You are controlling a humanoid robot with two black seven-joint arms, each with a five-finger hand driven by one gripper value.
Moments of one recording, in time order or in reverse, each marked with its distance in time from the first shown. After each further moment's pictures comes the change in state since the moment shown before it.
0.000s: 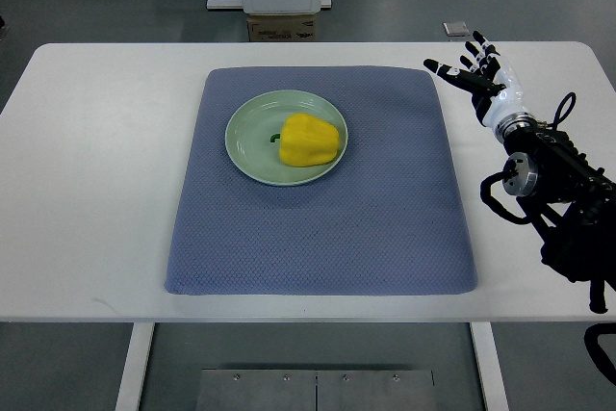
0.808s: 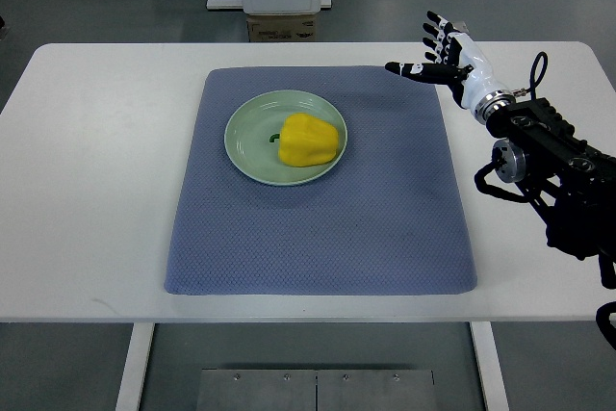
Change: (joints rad) left arm 0.000 0.000 0.000 0.000 -0.001 0.000 0.000; right arm 0.109 -0.023 -0.190 -0.009 -0.072 0.048 -0.007
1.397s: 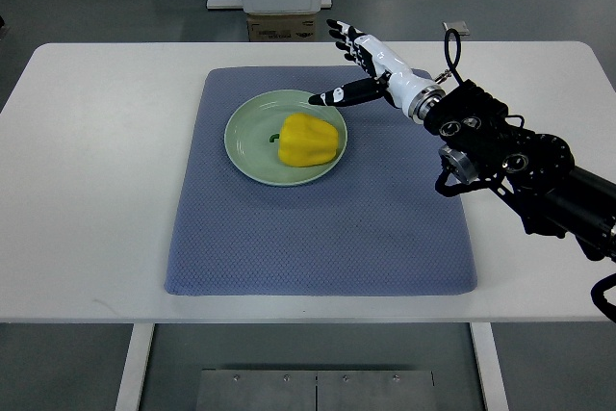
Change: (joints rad) left arm 0.000 0.000 0.000 0.000 0.000 -0.001 0.000; right arm 0.167 0.070 -0.435 0.012 -0.001 0.015 0.073
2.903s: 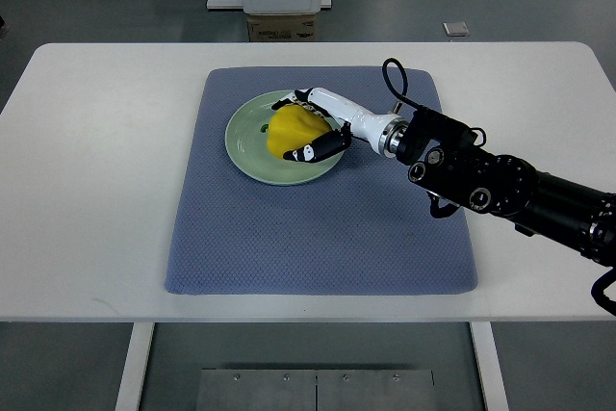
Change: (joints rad) left arm 0.000 0.000 0.000 0.000 -0.001 0.000 0.000; right arm 0.056 0.060 -0.296 0.005 -0.197 0.002 0.043
